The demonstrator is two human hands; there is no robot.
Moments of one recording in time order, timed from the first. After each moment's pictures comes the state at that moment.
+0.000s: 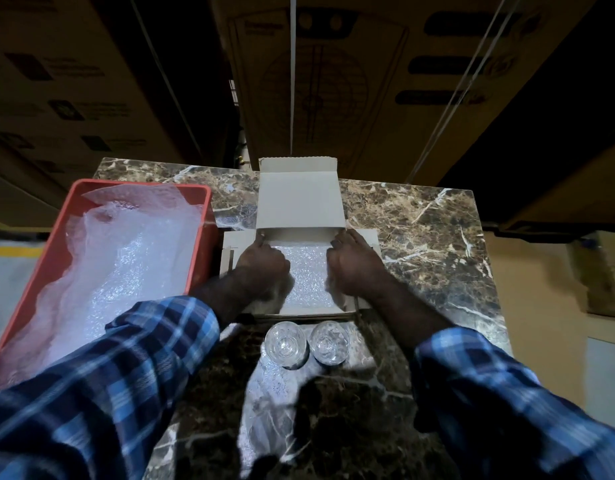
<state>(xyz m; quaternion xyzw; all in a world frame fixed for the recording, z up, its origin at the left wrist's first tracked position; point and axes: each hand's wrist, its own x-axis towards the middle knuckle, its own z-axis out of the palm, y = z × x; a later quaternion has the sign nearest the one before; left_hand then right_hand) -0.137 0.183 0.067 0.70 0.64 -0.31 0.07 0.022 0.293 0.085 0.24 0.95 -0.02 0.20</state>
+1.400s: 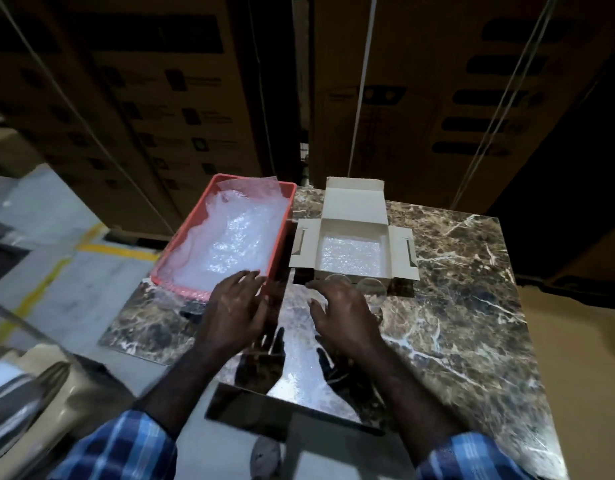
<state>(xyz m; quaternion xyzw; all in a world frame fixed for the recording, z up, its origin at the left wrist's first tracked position) -0.060 -0.104 0.137 0.49 0.84 0.23 -0.05 0.094 0.054 0.147 0.21 0.91 -0.29 -0.20</state>
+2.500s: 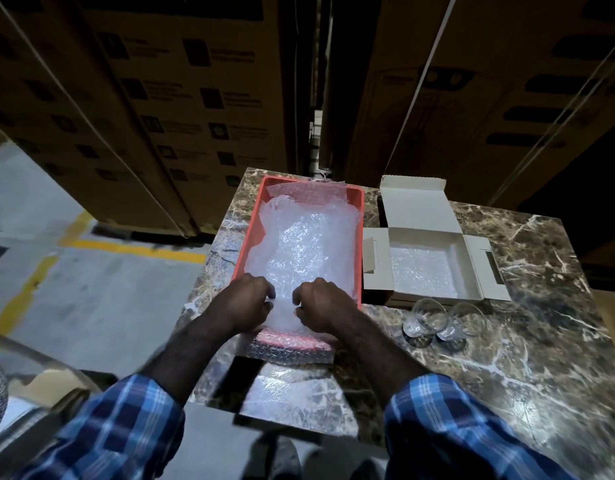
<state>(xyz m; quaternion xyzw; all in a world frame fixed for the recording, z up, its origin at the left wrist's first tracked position) -0.267 -0.117 0.117 0.50 0.85 0.04 0.18 -0.136 0.004 0.115 0.22 0.95 -0.19 0.11</state>
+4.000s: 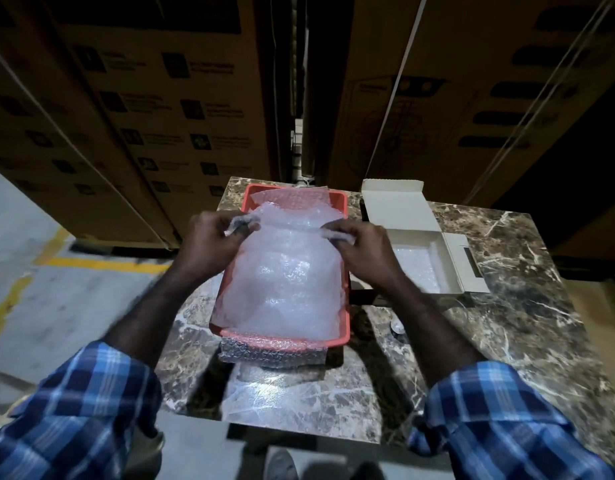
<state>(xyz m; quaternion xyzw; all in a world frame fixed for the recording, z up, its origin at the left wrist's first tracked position) -0.304 -0.098 0.198 0.44 0.78 0.43 0.10 -0.101 0.070 0.188 0.27 0.85 -0.39 -0.24</state>
